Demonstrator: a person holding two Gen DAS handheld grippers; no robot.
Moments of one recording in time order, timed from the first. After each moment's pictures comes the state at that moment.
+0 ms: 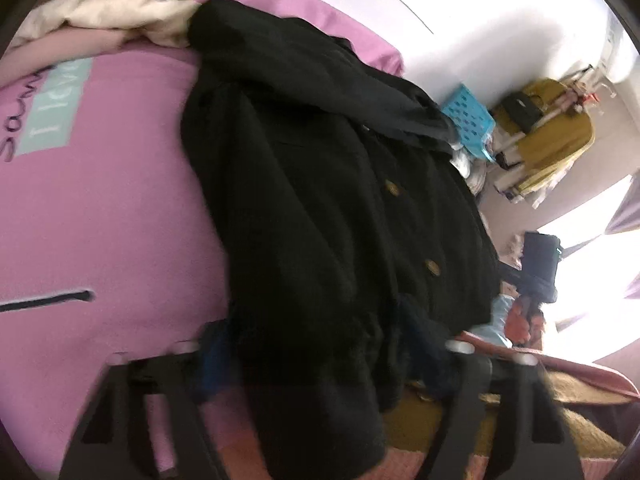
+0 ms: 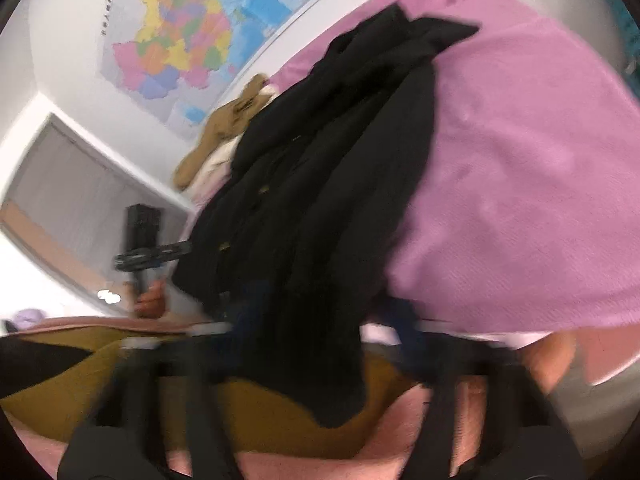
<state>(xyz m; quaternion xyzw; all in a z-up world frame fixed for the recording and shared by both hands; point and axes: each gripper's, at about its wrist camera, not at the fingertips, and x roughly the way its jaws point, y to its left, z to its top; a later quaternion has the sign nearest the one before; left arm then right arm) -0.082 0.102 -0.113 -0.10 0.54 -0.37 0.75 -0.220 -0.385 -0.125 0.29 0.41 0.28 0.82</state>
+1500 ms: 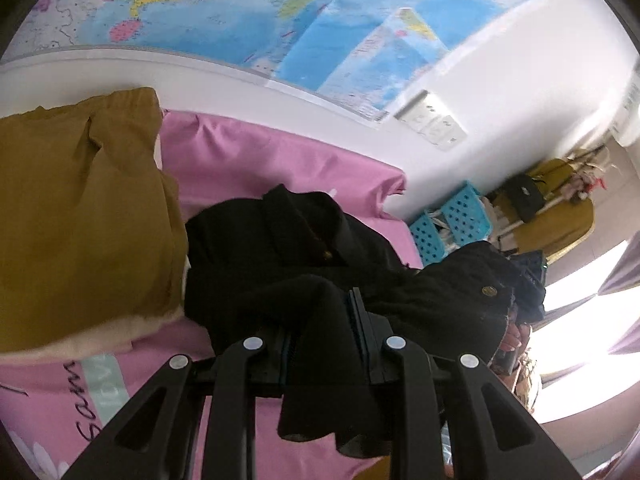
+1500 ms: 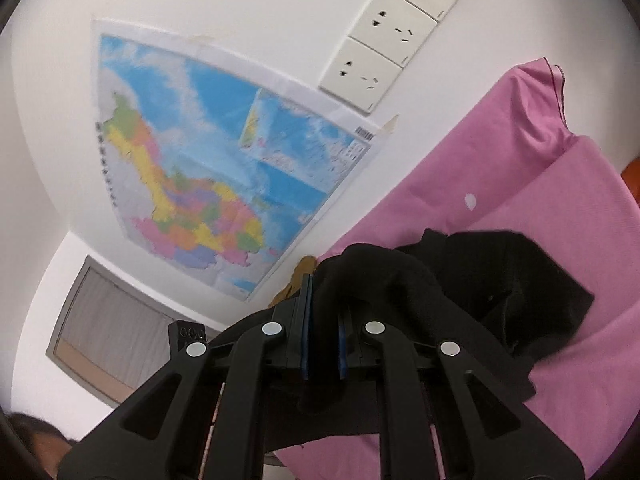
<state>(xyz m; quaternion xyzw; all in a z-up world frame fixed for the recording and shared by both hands) 0.133 0.092 0.055 -0.15 0.52 -0.33 0.78 0.024 -0.452 0.025 0.46 0.27 0.25 0.81</state>
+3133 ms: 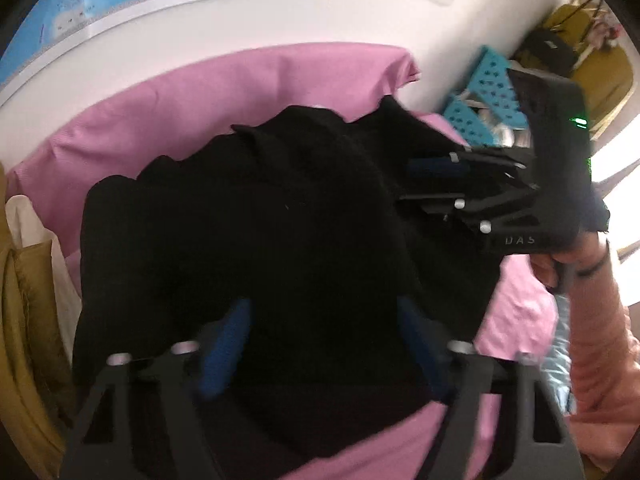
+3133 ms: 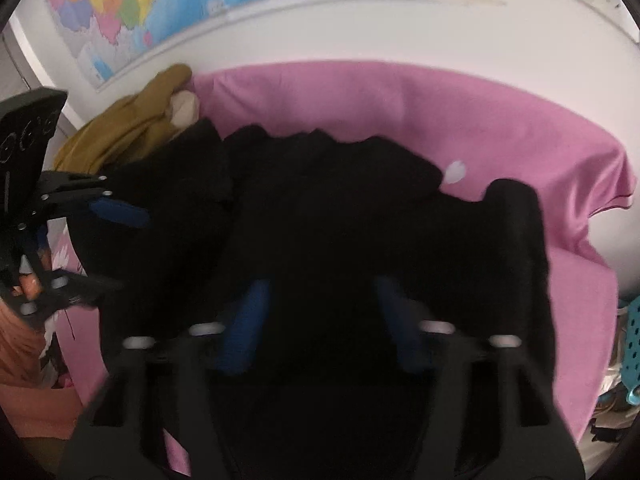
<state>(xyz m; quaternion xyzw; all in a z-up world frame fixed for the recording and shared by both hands) 0.167 -0.068 -0.033 0.11 0.55 -0.36 0.75 0.128 -0.310 -0.052 0.02 0.49 0.20 0.85</state>
